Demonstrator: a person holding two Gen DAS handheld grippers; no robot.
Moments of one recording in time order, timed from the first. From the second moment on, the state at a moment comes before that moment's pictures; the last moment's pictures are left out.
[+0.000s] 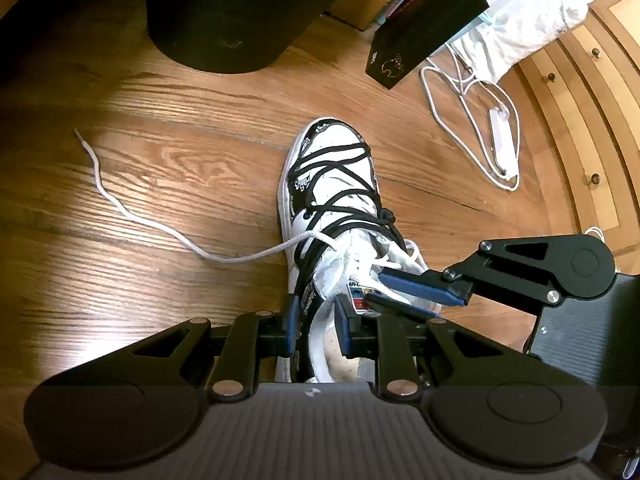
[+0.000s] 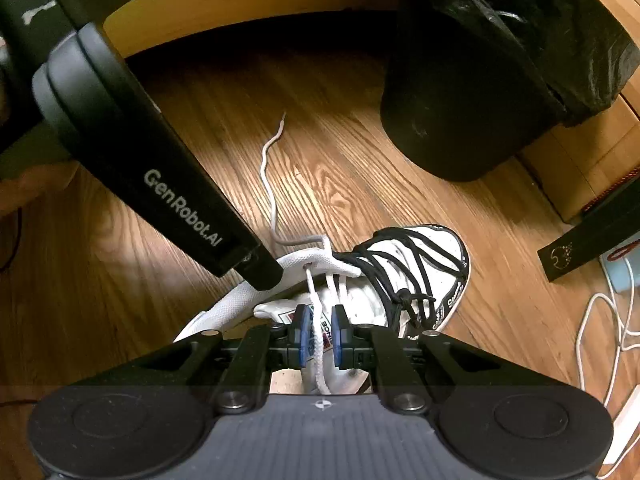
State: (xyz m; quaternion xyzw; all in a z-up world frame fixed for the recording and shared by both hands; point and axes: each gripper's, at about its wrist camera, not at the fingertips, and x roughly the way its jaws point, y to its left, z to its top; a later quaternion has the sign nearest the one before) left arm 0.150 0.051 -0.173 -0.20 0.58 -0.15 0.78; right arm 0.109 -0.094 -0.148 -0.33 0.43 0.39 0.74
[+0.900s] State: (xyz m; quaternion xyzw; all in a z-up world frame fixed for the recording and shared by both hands) left arm 0.150 0.048 -0.174 -0.20 0.58 -0.14 0.77; right arm 0.105 -0.110 -0.161 -0.33 0.43 0.38 0.75
